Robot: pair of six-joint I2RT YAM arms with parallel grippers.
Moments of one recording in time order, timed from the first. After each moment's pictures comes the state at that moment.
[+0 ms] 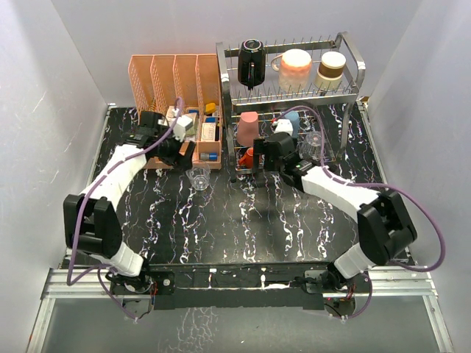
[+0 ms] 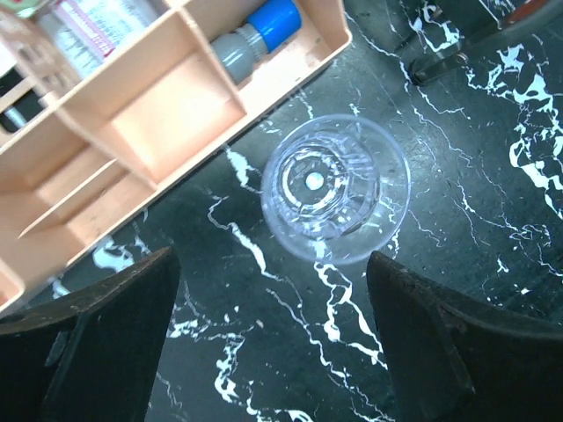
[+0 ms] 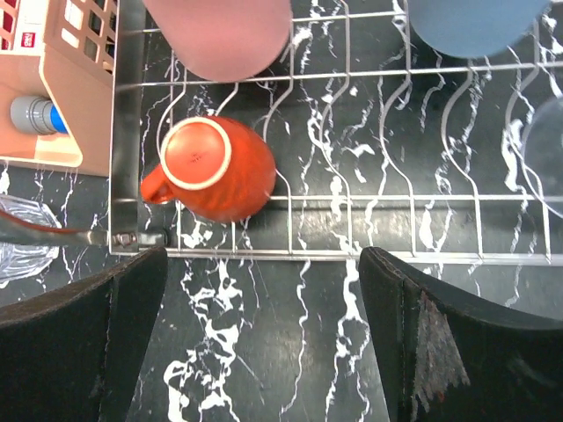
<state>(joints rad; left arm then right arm) -0.22 1.58 1.28 -0.65 0.34 0.34 0.57 1.48 1.01 -0.15 0.31 0.41</state>
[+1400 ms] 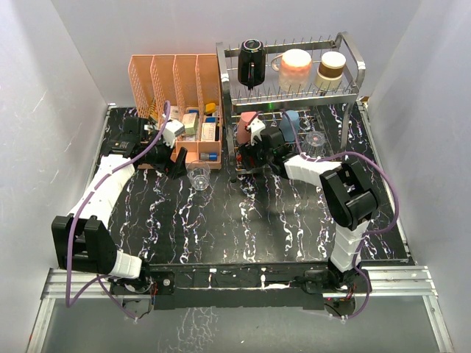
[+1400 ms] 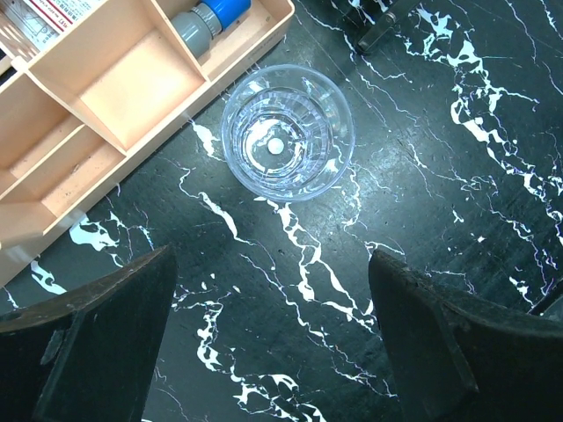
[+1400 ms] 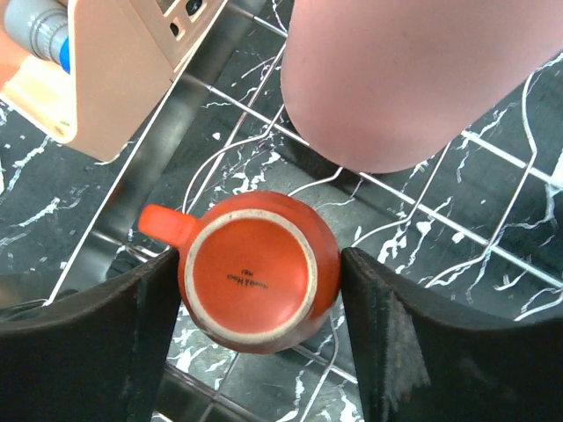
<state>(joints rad) -0.12 1.41 1.21 -0.73 0.51 0.41 0.48 1.88 1.15 0.16 -0.10 -0.06</state>
